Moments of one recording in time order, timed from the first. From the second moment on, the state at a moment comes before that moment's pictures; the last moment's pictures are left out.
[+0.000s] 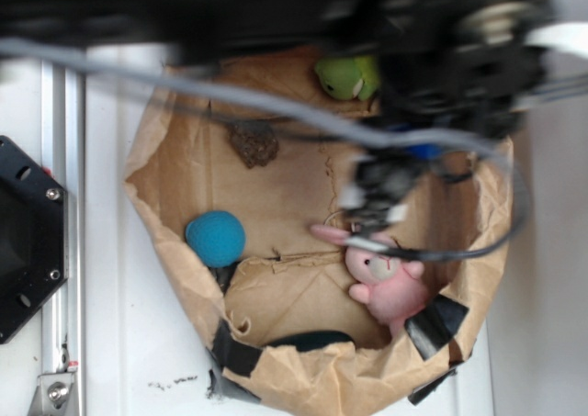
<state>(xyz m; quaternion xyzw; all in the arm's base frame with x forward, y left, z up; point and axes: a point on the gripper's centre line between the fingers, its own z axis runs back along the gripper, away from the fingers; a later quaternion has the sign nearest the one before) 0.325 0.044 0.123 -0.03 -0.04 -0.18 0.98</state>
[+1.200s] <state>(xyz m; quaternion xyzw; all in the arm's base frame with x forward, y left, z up) 0.274 0.014 0.104 -0.06 -0.04 -0.33 0.94</state>
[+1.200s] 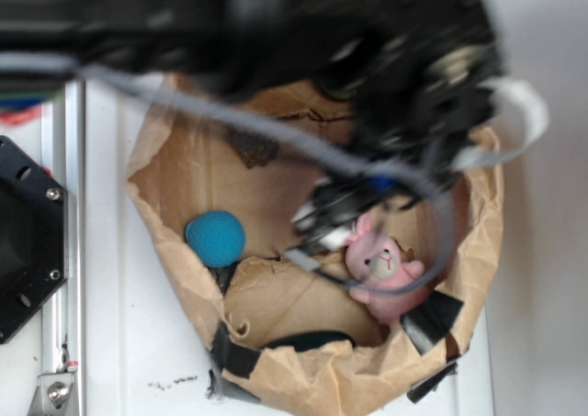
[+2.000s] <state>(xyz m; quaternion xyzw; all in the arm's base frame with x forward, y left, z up) 0.279 -0.016 0.066 -0.05 -0.11 -0.39 0.91</state>
